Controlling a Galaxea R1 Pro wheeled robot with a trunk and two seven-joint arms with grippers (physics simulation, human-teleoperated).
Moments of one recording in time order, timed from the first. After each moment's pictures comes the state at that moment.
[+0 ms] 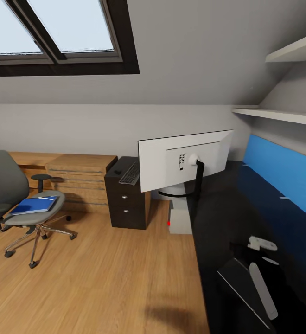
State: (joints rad) left arm -0.01 -0.07 -0.04 -0.61 0.04 -0.24 0.24; right arm -0.33 -0.12 -0.14 -1.34 -0.30 0.60 -0.30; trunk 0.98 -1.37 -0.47
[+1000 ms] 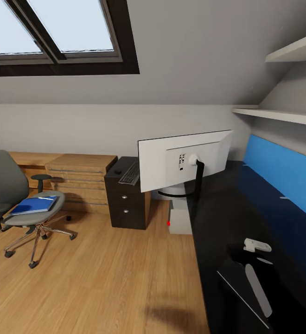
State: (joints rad) left arm -0.01 -0.07 -0.04 -0.61 0.04 -0.24 0.24; right arm -0.36 -0.13 -0.11 -1.24 -0.26 0.59 -0.27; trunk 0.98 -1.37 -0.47
